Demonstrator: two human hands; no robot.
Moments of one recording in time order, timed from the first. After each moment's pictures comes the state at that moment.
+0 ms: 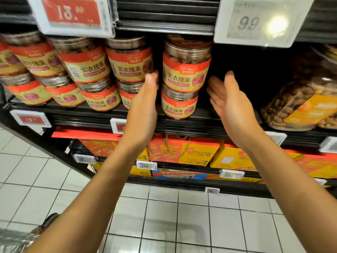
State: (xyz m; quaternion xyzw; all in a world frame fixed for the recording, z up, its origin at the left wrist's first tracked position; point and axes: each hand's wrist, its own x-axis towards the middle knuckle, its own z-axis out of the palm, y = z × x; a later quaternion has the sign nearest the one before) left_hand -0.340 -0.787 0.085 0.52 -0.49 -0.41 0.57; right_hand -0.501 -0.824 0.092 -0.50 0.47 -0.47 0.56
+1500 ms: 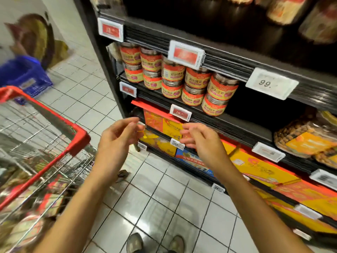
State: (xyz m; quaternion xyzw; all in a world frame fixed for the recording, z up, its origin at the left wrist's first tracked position) left_hand -0.298 -0.553 0.193 0.67 -0.24 -0.31 0.63; right_hand -0.450 -0.665 0.178 -0.66 0.43 -0.24 0.58
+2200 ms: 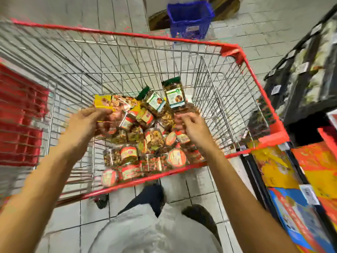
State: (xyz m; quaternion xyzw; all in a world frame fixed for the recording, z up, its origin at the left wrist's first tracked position) left_hand -0.043 -0.061 0.176 0.75 0.17 -0.12 0.63; right_hand -0.070 -0.304 0.127 -0.72 0.20 0.08 0.66
